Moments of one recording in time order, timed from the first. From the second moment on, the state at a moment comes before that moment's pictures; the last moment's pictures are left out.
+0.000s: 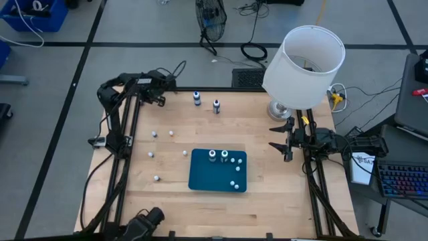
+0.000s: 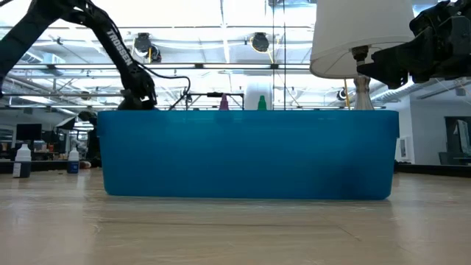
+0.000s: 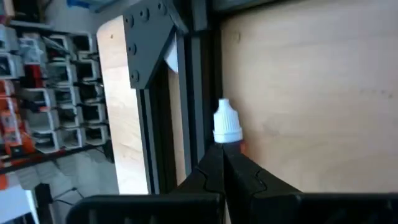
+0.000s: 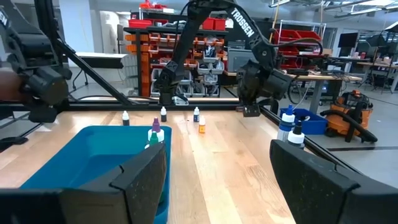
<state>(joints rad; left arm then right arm) 0.99 1.97 1.19 -1.12 -0.63 -0.62 0.03 0.03 0.04 0.03 0.18 -0.04</state>
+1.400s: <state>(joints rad) 1.06 2.15 1.41 -1.25 -0.69 -0.62 0.03 0.03 0.04 0.03 0.18 -0.04</state>
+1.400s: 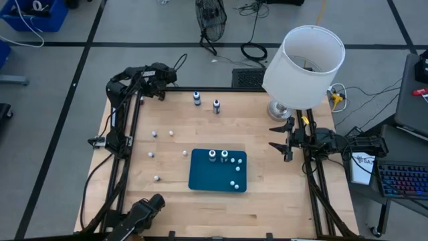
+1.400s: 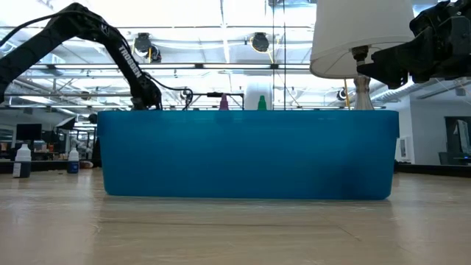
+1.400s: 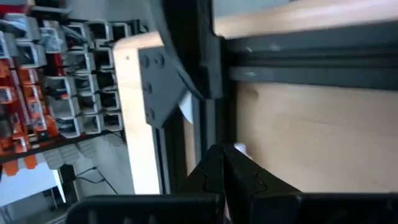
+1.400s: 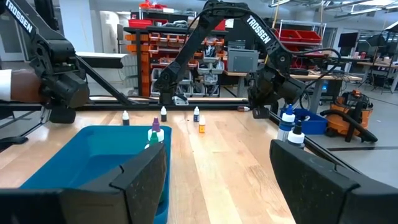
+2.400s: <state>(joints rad) 1.11 2.19 1.44 -1.42 -0.52 -0.64 0.03 0.03 0.04 0.03 0.18 -0.04</state>
